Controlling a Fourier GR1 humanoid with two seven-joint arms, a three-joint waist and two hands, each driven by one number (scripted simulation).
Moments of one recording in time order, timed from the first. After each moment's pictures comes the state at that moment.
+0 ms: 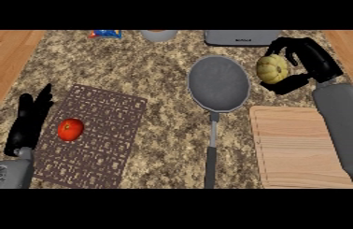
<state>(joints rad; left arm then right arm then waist) -0.15 0.36 0.12 -1.29 -0.08 0.07 0.23 -0.70 -0.42 -0.07 -0.90 0.60 0.11 -0.45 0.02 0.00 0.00</state>
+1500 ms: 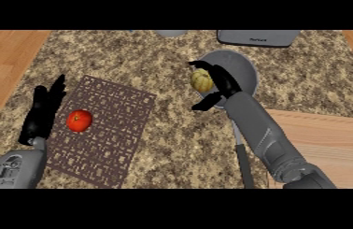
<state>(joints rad) -0.21 0.32 0.10 -1.29 -0.12 0.06 0.23 -1.01 -0.02 -0.16 -0.15 0.63 -0.16 -0.51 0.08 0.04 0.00</state>
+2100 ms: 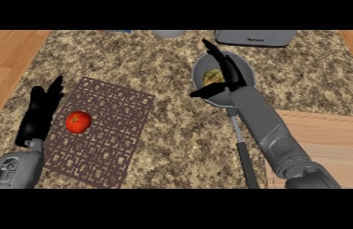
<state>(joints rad) -0.20 0.32 0.11 -1.31 -0.12 0.06 0.26 -1.03 -0.03 -0.33 -0.17 0.47 -0.15 -0.63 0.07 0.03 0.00</state>
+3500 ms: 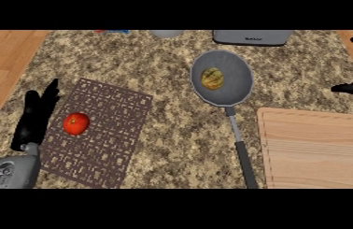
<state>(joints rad) -0.17 0.32 0.13 -1.32 -0.12 0.05 0.23 -0.88 -0.72 -0.48 -0.15 0.33 0.41 -0.70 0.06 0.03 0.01</state>
